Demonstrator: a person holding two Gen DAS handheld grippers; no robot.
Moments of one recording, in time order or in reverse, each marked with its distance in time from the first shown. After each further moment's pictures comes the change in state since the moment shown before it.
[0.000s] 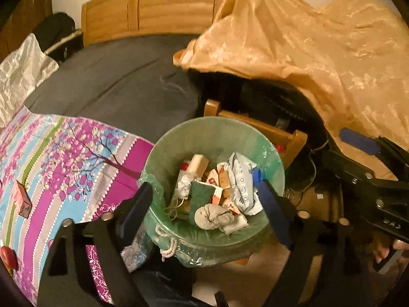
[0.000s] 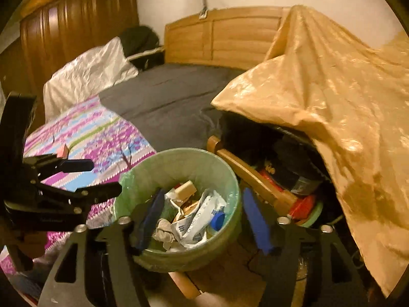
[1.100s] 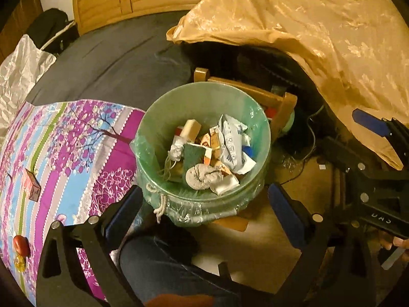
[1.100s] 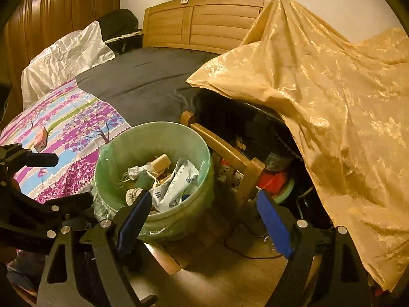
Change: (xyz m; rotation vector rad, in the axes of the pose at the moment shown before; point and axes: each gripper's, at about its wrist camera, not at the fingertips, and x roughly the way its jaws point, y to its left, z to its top) left arm -0.011 -0.028 -0.023 0.037 0.187 0.036; right arm -0.019 -0.003 -0.022 -0.018 0.124 -0.151
